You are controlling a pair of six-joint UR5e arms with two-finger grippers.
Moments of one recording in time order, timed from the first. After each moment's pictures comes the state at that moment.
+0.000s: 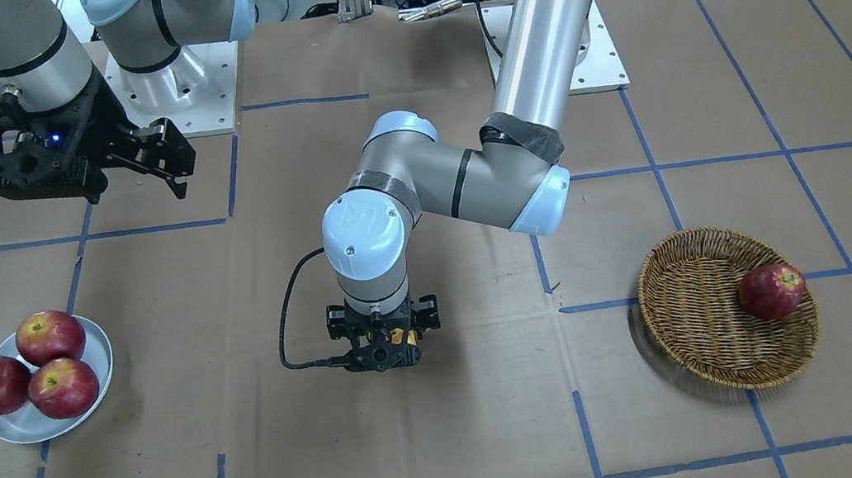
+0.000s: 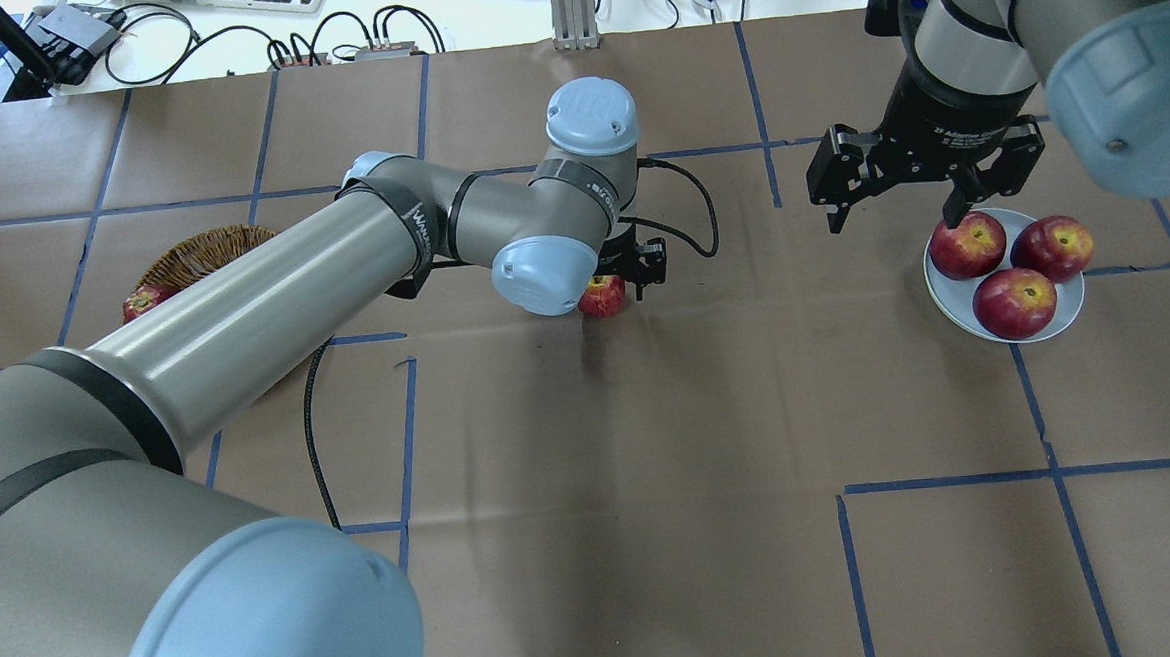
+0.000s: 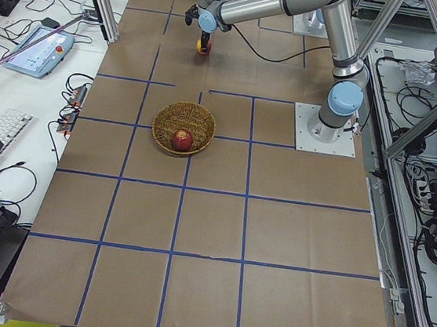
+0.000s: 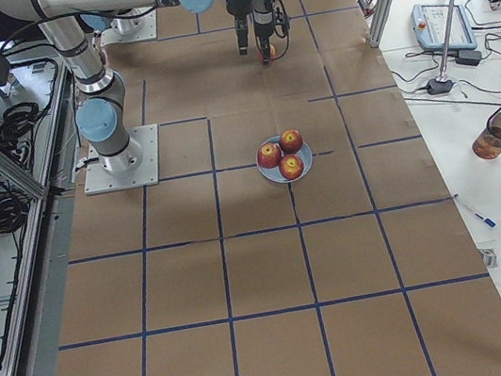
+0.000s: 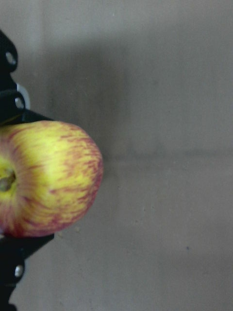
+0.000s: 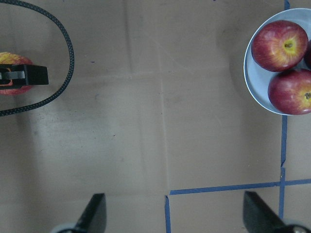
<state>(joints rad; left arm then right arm) -1.97 -2.20 -1.52 -1.02 1.58 -0.36 1.56 -1.60 1.67 -1.61 -1.58 0.06</state>
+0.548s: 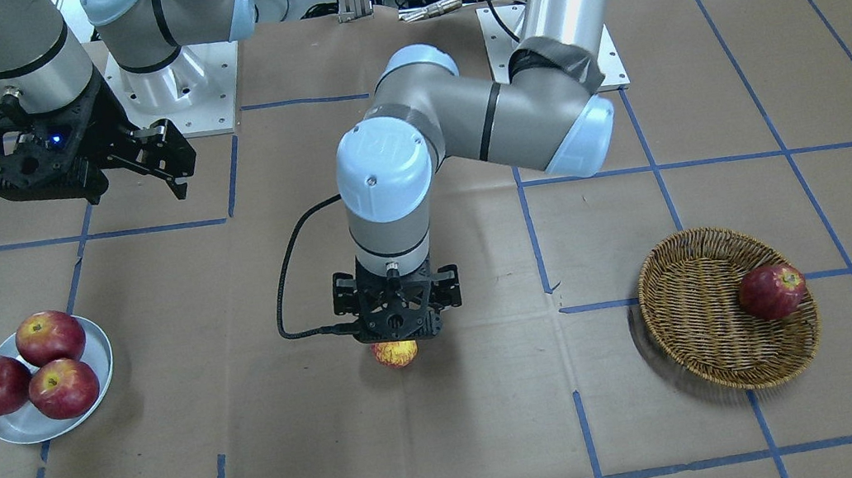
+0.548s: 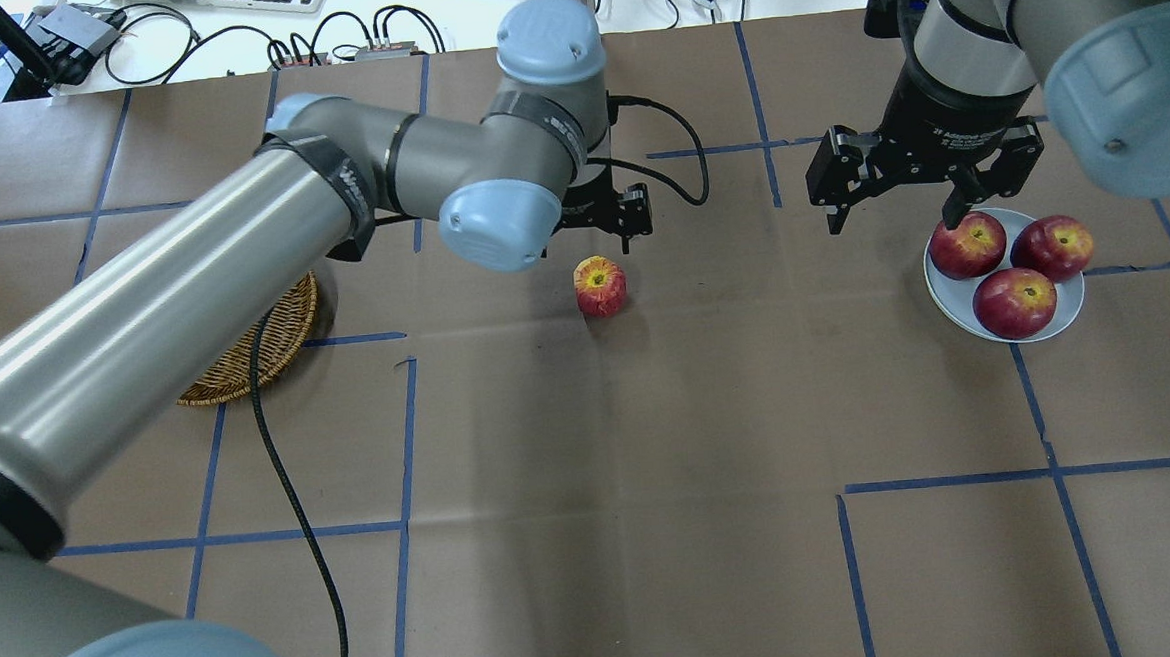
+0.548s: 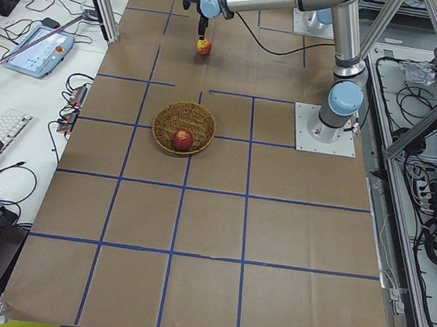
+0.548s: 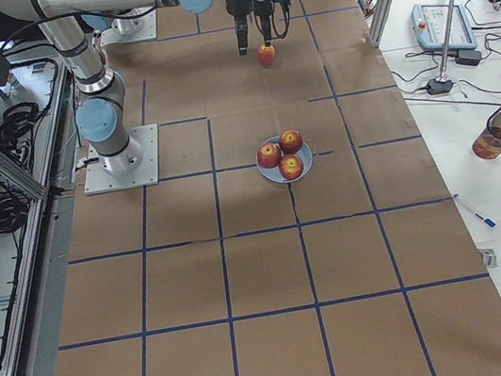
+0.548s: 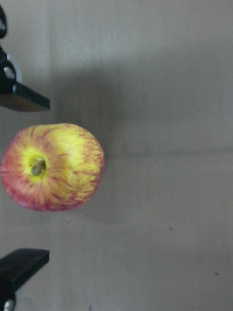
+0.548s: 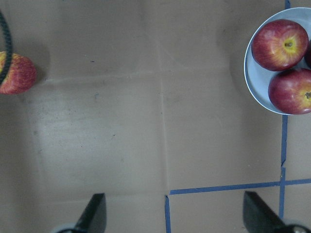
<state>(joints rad) -1.92 -2.04 -1.47 -1.18 1.57 -0.27 1.56 -1.60 1.67 -1.61 -1.58 0.06</state>
